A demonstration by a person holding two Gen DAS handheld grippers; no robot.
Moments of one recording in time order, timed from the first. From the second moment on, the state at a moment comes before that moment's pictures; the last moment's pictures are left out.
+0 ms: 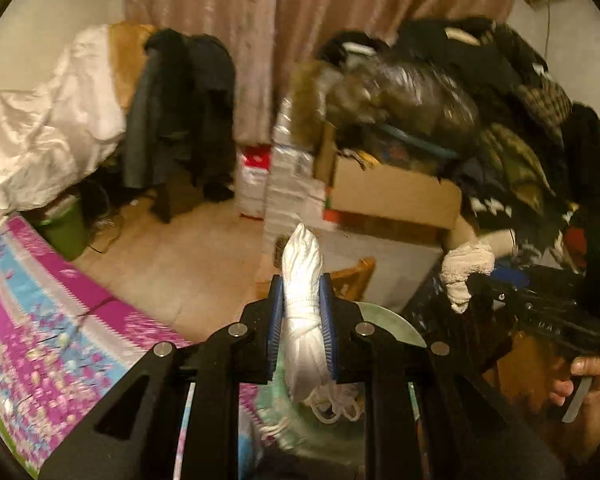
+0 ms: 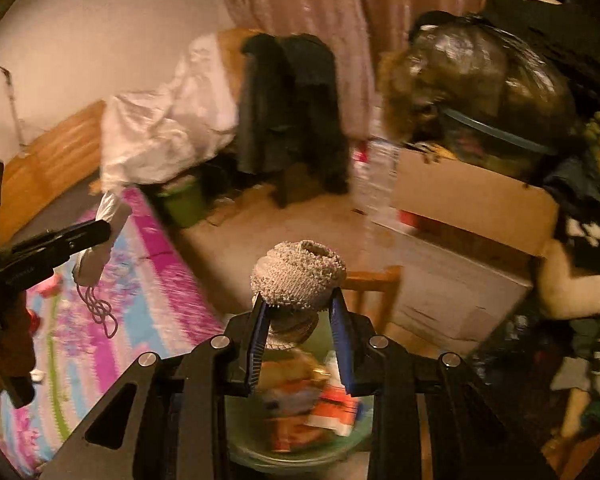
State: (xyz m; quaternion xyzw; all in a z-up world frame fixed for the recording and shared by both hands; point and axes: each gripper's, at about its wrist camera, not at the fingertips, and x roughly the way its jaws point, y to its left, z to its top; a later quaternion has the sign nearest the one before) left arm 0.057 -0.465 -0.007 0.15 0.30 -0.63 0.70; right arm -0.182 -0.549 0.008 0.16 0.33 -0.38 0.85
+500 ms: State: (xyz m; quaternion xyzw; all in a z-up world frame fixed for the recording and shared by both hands) left arm 0.012 -0.512 -0.077 0.24 0.33 -0.62 0.67; right arm -0.160 -0.562 -0.070 0.19 0.41 -0.37 0.81
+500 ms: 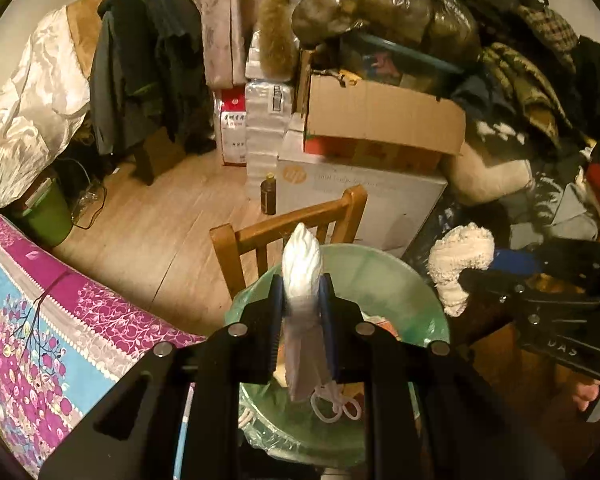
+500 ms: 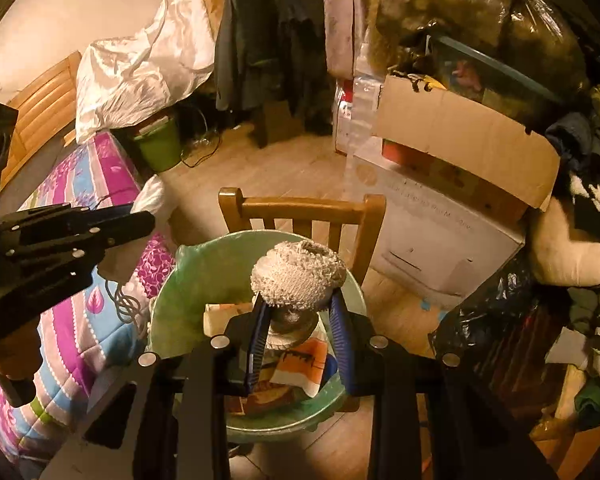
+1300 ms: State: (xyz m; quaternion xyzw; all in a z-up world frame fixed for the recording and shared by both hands) left arm 0.002 -0.515 -0.084 0.27 0.31 -0.61 0.68; right arm -0.150 -0.565 -0.076 0.20 0.40 -0.35 0.82
